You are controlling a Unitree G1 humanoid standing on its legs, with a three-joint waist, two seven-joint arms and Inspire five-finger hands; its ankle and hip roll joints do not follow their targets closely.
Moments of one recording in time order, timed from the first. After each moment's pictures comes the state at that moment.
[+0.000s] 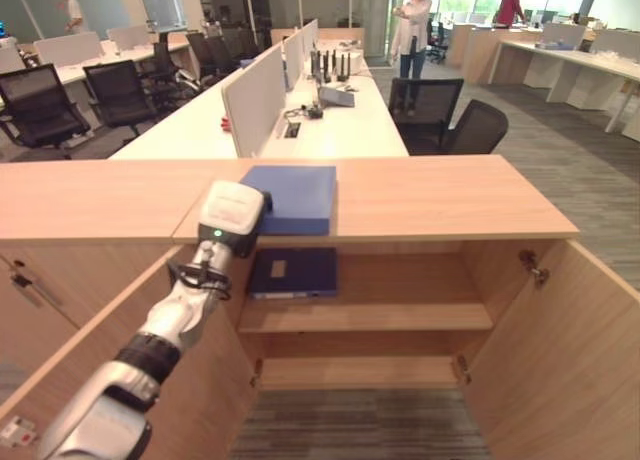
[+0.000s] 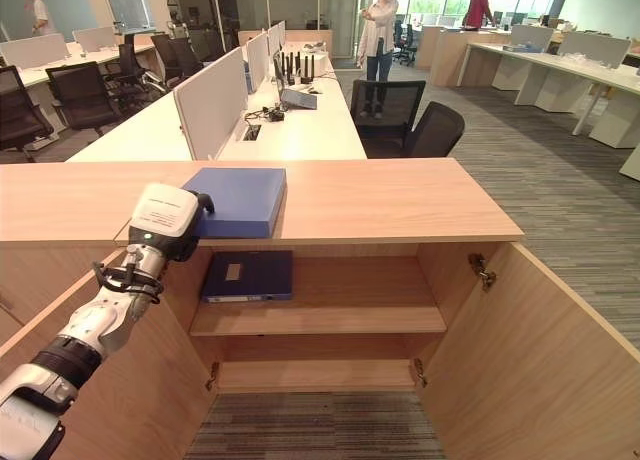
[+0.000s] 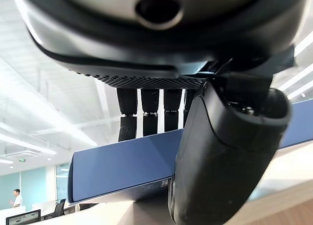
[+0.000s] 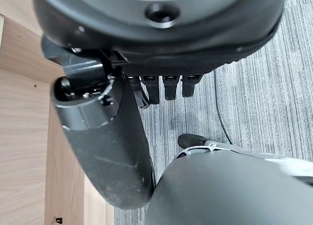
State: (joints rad) left arm -0.53 0.72 -0.49 0.46 0.88 0.08 0.43; right arm 0.00 -0.20 0.24 1.29 0.28 0.00 -0.08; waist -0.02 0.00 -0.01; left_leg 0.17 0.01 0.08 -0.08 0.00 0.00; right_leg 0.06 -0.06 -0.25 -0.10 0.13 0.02
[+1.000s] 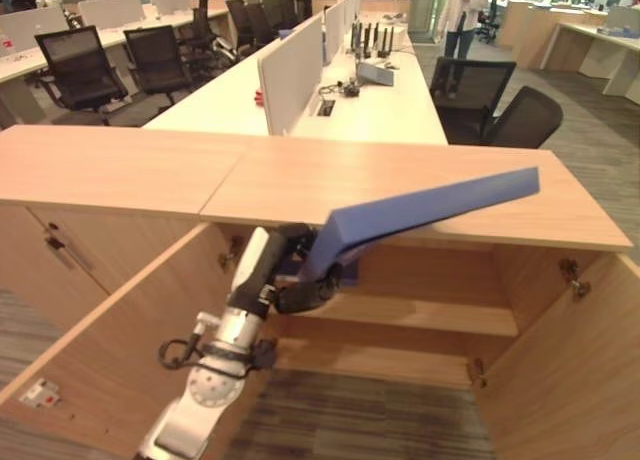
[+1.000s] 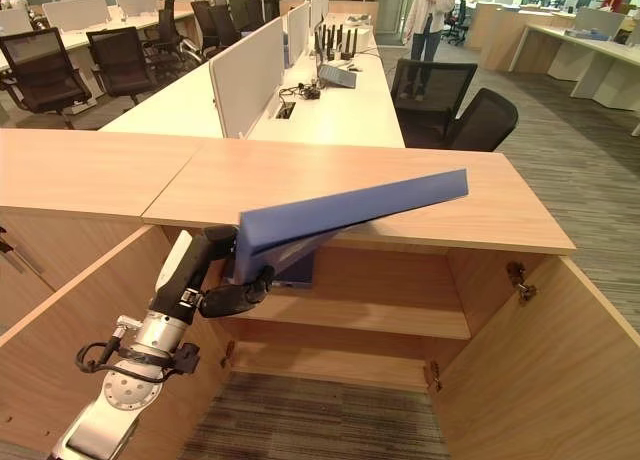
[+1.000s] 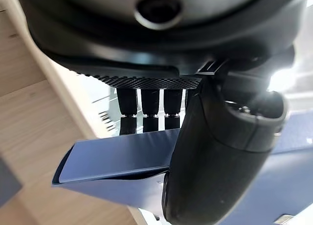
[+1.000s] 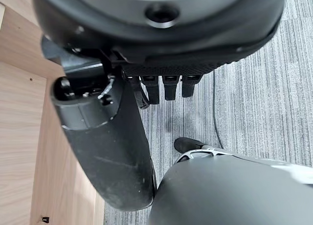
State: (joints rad) left arm 0.11 0.52 -0.22 -0.30 -0.04 -0.18 0.13; right arm 0.02 -0.19 0.18 1.29 0.28 -0.01 -0.09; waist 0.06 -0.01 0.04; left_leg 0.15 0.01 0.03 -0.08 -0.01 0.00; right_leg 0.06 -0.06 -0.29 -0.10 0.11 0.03
